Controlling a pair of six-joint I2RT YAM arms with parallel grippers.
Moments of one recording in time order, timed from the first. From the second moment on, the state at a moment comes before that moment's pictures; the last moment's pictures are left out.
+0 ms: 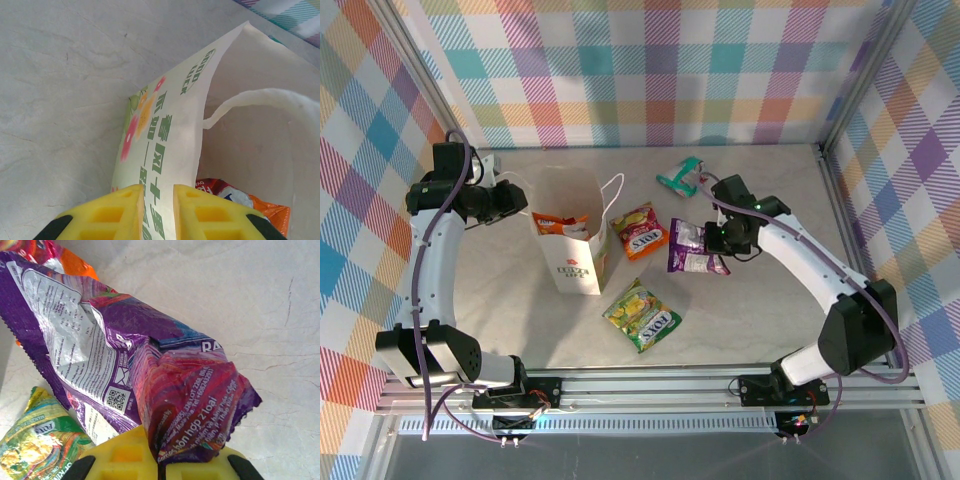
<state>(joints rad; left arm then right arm) 0.12 1.38 1.52 -1.08 0.37 -0.26 0.45 1.46 1.25 -0.96 -0.04 0.46</state>
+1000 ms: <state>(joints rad) 0.12 1.37 1.52 -1.07 0.40 -0.26 0.51 1.33 1.64 -1.06 0.00 0.43</state>
